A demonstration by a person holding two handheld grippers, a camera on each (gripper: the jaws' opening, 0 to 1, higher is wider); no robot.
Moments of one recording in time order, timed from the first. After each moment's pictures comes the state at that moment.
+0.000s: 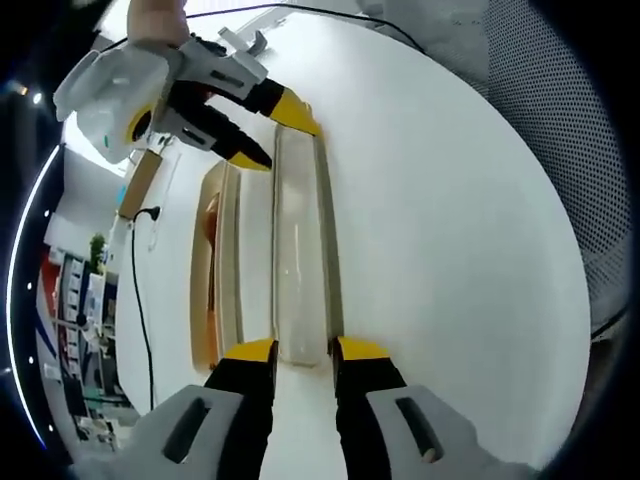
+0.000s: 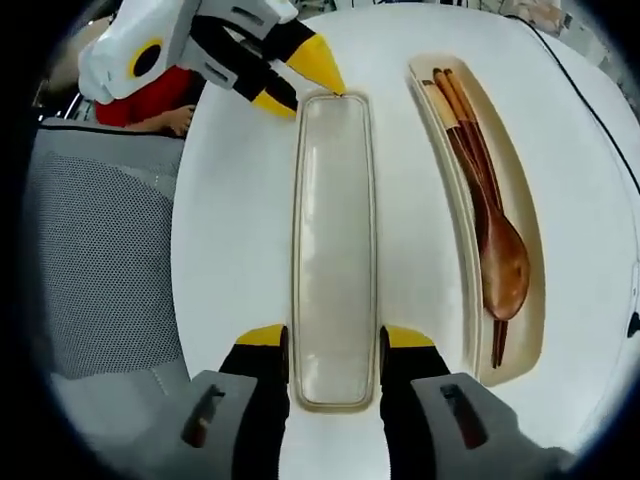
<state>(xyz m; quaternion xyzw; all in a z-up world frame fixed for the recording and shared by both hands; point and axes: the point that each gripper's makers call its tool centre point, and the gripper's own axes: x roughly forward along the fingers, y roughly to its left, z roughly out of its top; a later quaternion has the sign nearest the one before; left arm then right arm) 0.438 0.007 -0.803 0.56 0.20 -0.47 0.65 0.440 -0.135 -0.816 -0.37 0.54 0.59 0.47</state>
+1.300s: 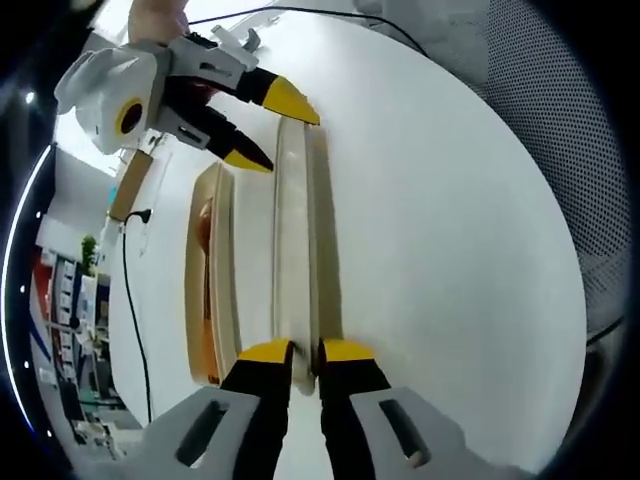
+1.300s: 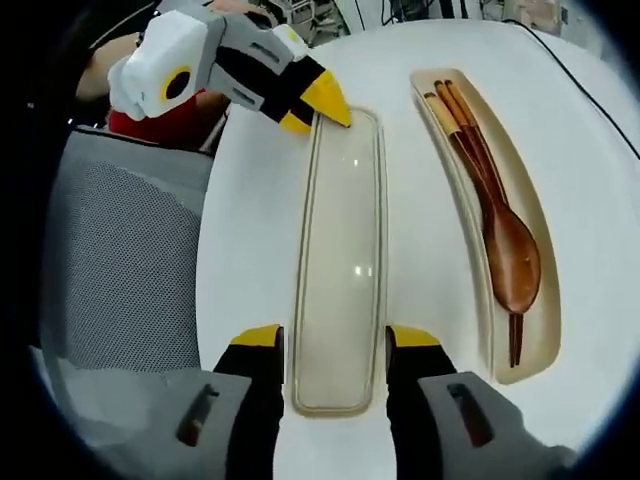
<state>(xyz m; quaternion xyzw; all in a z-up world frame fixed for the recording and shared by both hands) 0.439 -0.002 -0.805 0.56 0.21 -0.48 0.63 0.426 -0.141 -0.808 -0.31 0.52 0.64 0.47</state>
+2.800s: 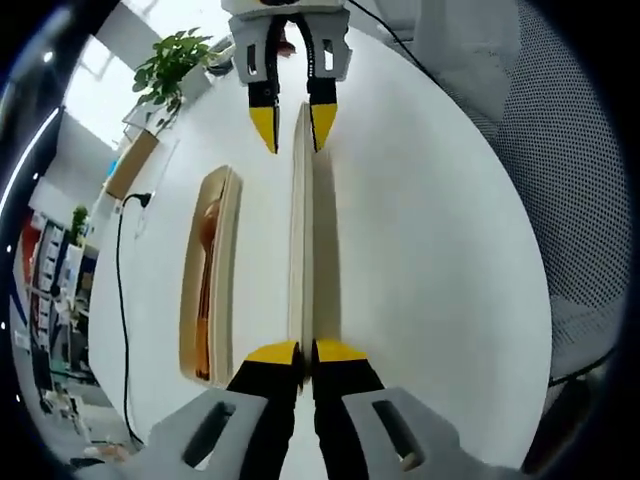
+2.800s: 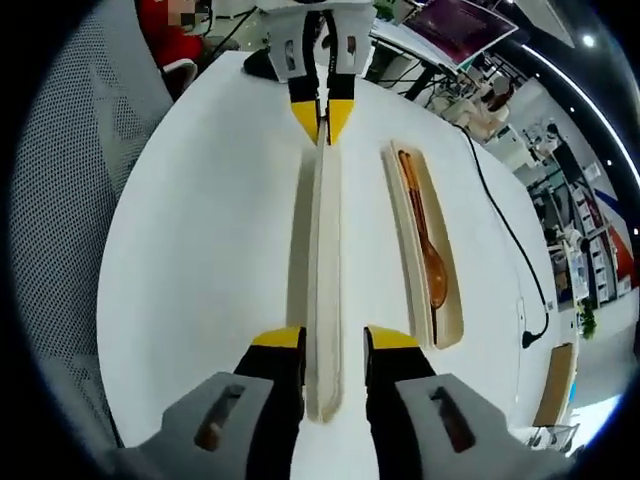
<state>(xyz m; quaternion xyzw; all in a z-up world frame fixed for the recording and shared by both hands) 0.428 -0.010 -0.792 0.50 0.26 -0.49 0.66 0.439 -0.148 -0.791 -0.50 0.25 0.52 0.65</state>
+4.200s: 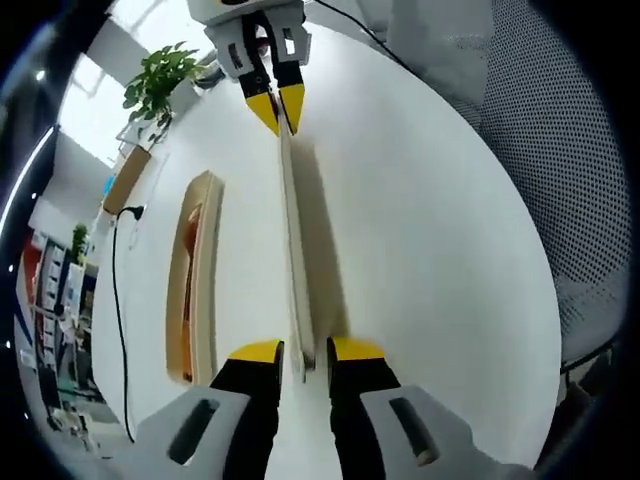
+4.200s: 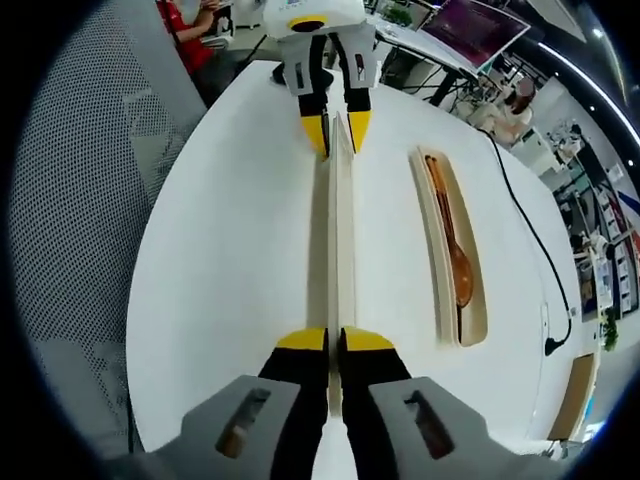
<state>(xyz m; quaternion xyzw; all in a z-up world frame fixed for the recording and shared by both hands) 0.416 -0.005 -0.806 0.52 0.23 -0.50 0.65 0.417 -0.157 -0.790 -0.47 0.27 0.58 0.60</state>
